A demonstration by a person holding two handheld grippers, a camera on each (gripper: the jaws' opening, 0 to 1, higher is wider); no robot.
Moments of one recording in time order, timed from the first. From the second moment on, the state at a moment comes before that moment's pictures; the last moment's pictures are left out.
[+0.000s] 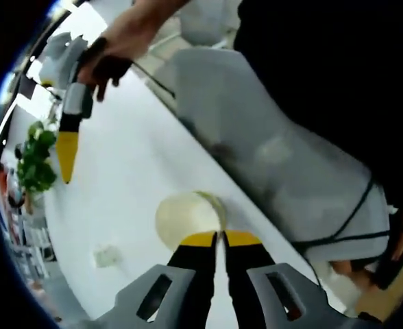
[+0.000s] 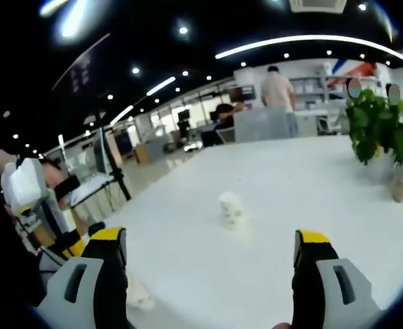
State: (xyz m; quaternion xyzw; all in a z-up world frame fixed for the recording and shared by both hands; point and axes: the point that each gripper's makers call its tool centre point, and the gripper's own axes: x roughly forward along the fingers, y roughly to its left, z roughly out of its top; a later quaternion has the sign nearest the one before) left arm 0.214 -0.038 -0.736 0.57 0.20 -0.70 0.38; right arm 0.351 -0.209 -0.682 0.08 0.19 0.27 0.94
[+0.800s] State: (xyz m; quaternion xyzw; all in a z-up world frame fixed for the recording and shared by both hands) left arm 0.222 -0.045 -0.723 0.52 0.20 -0.70 0.44; right arm 0.347 -0.213 -0.684 0.09 0.19 0.26 0.94
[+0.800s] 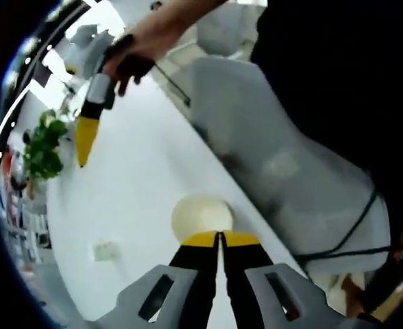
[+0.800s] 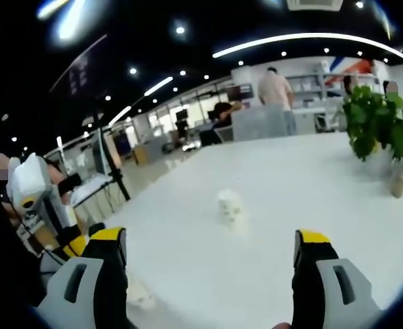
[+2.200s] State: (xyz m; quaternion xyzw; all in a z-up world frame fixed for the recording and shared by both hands) left arm 0.299 -0.007 -0.661 0.21 0.22 -0.56 0.77; right arm 0.349 -0.198 -0.673 0.07 0.20 0.28 0.94
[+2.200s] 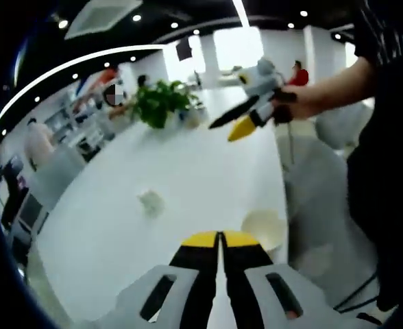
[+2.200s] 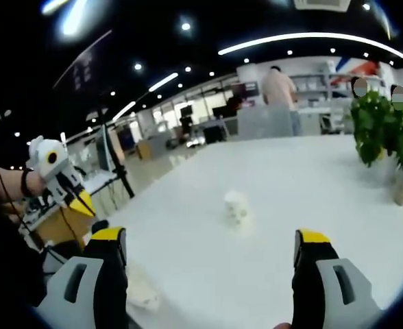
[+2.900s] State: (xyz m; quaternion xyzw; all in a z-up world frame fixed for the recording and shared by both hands) left arm 0.324 0.027 -0.658 0.12 0.20 -0.47 0.85; right arm 0.337 -0.200 -0.674 0.06 0.21 0.28 0.93
